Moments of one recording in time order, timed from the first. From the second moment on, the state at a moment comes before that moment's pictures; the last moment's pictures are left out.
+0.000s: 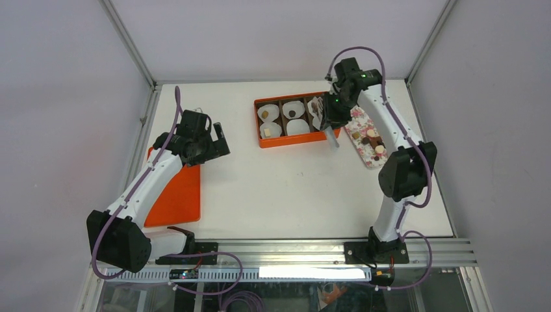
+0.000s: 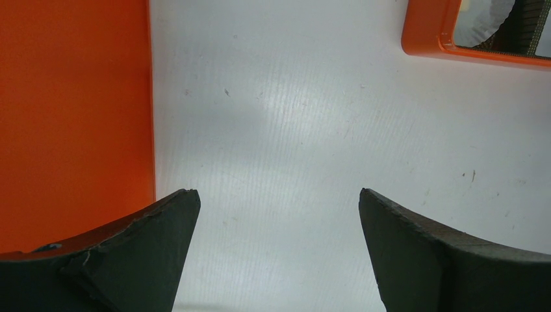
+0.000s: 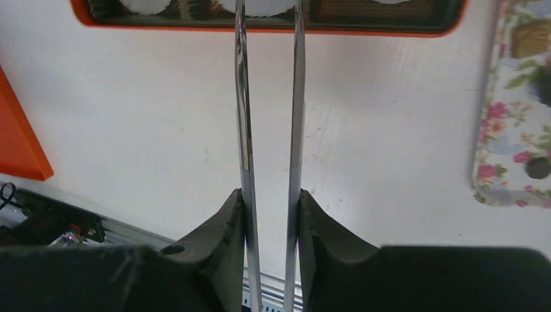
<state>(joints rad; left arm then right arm) -0.29 1.23 1.06 -0.77 -0.10 -0.57 0.26 1.85 1.88 -1.23 -0.19 0.19</state>
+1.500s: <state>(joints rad) -0.29 1.23 1.06 -0.78 -0.10 -0.57 0.45 2.09 1.94 -1.23 -0.13 0.23</state>
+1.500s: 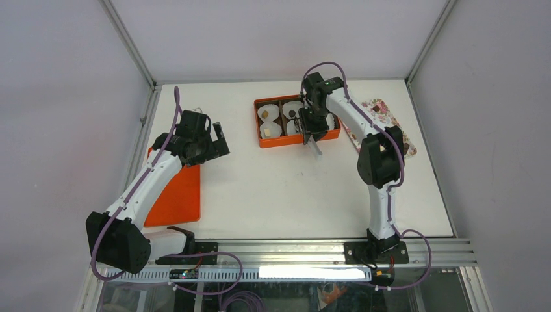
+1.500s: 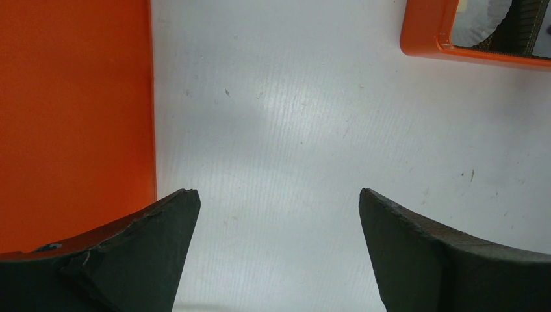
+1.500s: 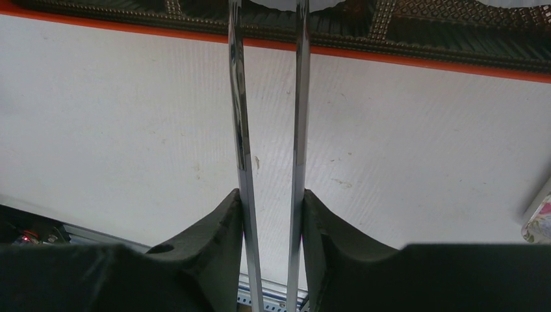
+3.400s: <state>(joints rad) -0.29 1.37 1.11 -0.77 -0.10 -0.54 -0.13 2.26 2.13 -1.26 -0.04 0.24</state>
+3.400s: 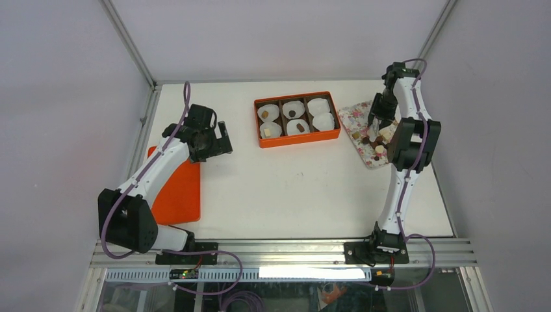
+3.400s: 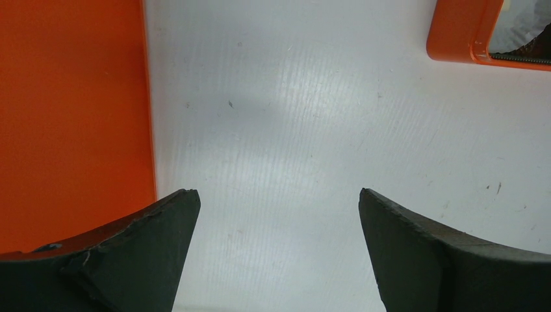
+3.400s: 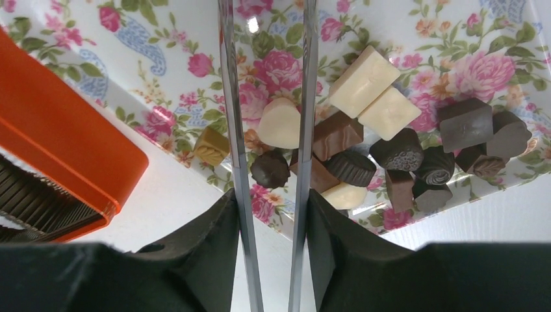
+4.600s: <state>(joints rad) -0.22 1.50 1.19 -0.77 -0.05 -0.50 -0.09 2.45 2.31 -1.28 -0.01 0.27</state>
